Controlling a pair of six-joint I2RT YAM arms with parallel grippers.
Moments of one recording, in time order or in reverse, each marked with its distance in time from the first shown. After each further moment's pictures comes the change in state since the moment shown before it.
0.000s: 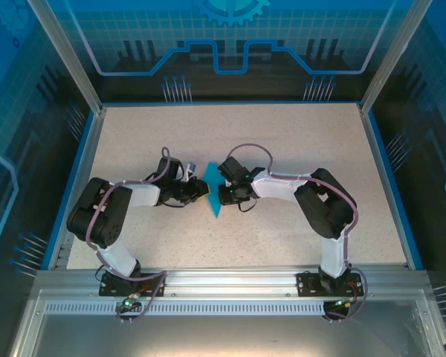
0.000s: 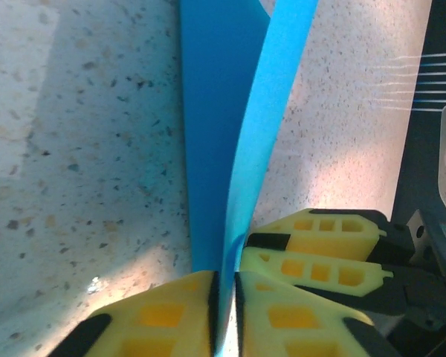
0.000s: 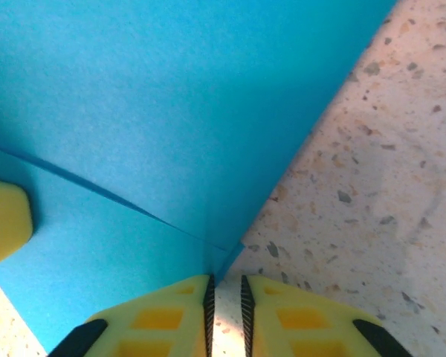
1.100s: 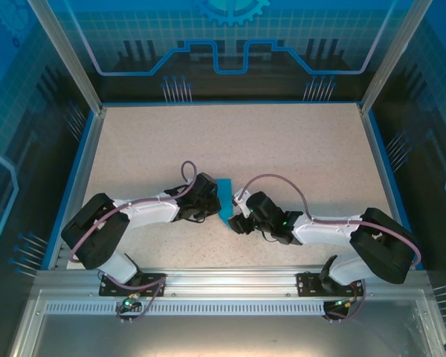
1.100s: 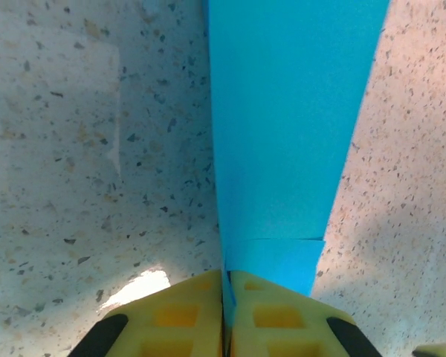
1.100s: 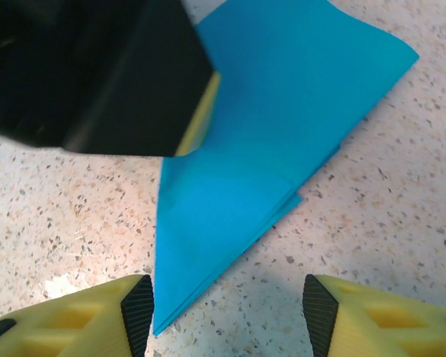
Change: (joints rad) left arm -0.412 -0.137 0.055 -0.319 -0.639 -0.278; right arm 0.156 -0.519 -0.667 0.548 0.140 -0.429
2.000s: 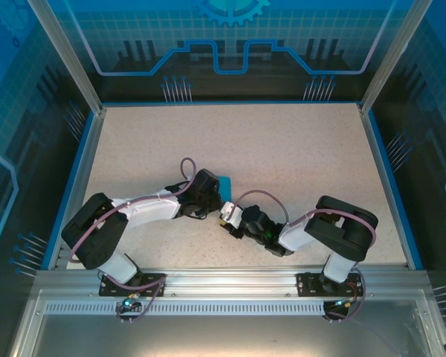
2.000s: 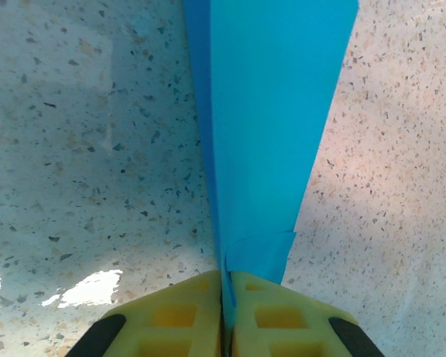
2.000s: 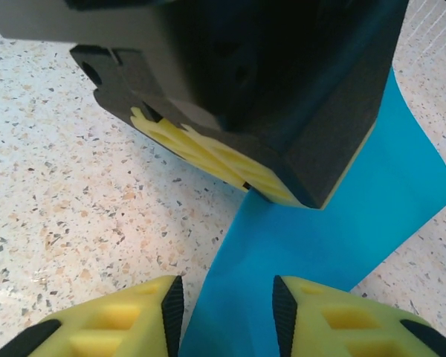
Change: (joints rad) left arm -0.002 0.000 0.051 -0.056 -0.007 -0.063; right arm 0.080 0.314 -0.093 0.629 0.105 -0.351
